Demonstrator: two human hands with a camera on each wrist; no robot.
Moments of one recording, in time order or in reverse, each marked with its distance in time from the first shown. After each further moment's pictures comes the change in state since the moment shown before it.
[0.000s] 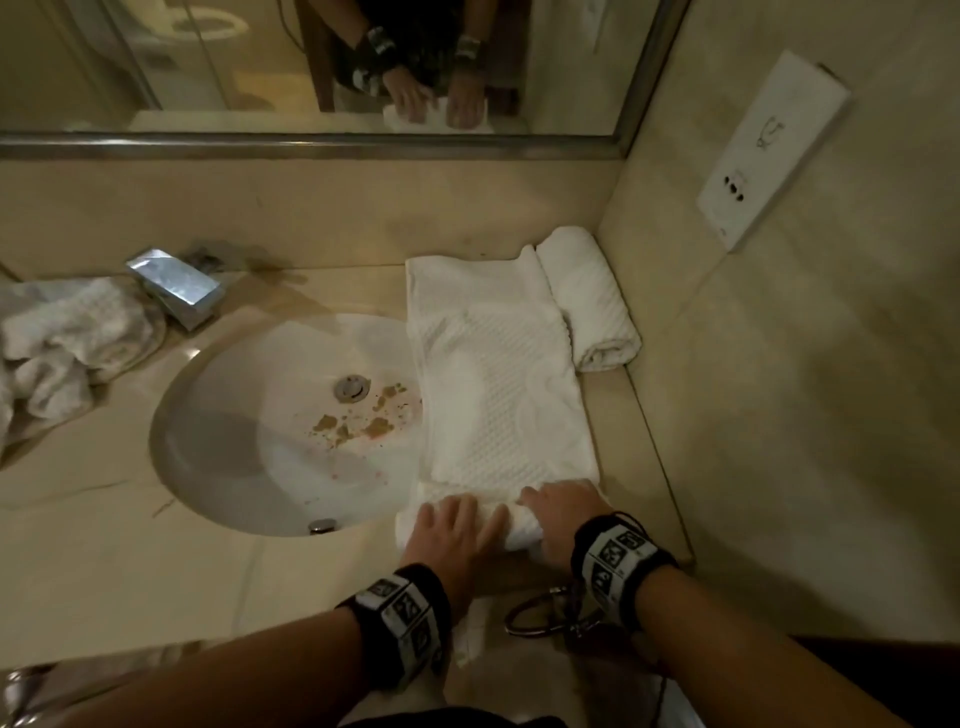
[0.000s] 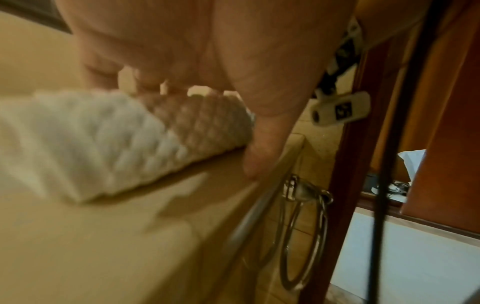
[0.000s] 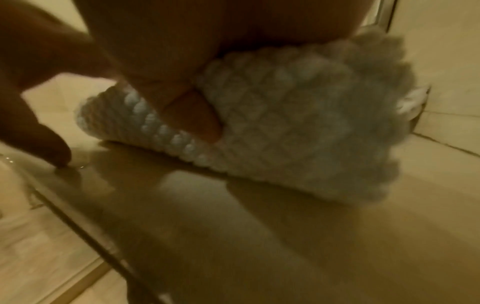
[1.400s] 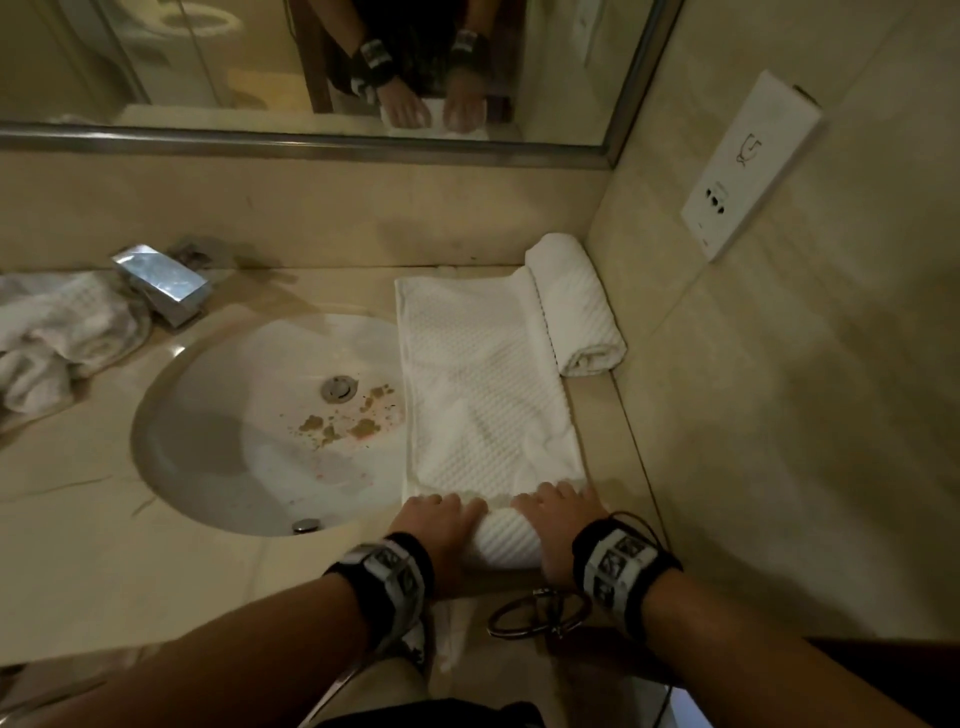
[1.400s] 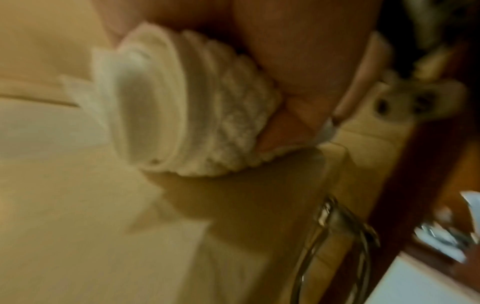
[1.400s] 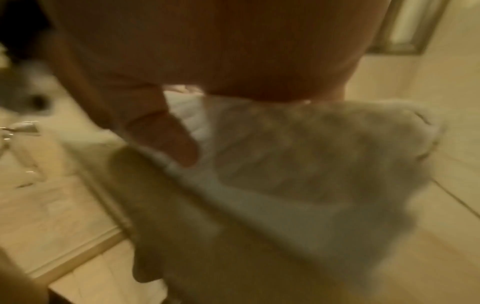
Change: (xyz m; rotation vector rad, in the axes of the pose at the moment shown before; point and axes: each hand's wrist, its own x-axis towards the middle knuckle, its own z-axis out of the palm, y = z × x) left_hand 0.021 -0.012 -0.012 -0.239 -0.037 -0.004; right_hand -0.021 0.007 -0.011 -0.076 -0.103 0.024
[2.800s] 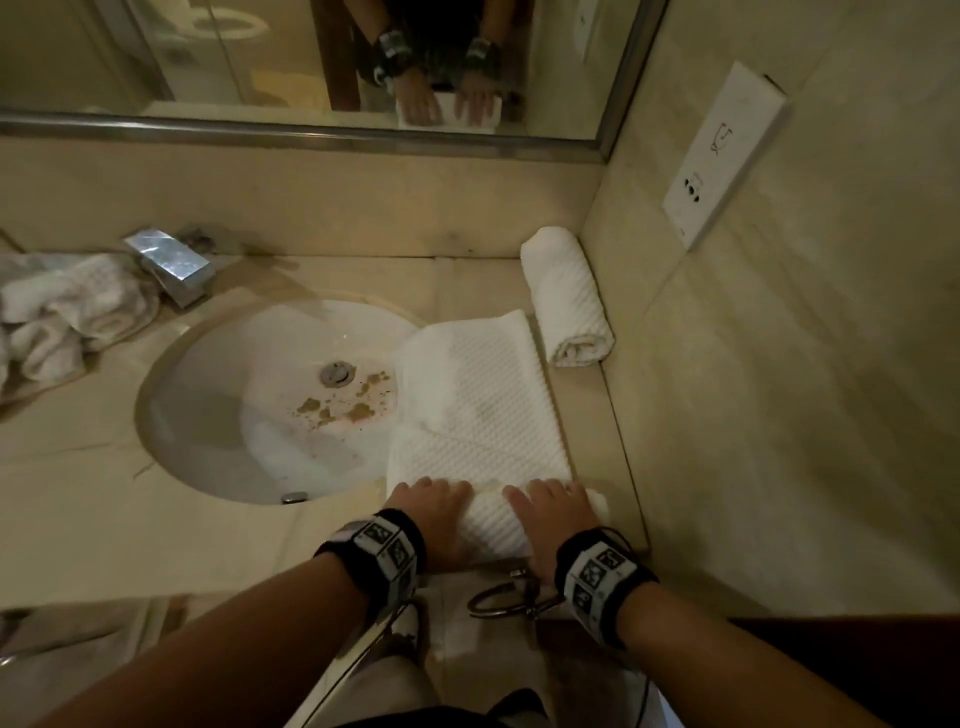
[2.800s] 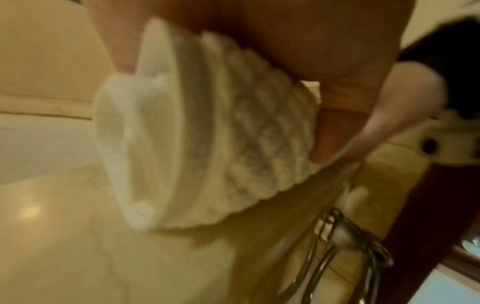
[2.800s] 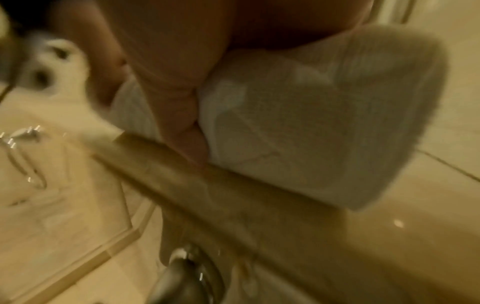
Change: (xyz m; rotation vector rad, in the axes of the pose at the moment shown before) left_hand -0.012 0.033 -0.010 -0.029 -0.006 -0.147; right_hand -0.020 0.008 0.029 -0.030 0.130 -0.009
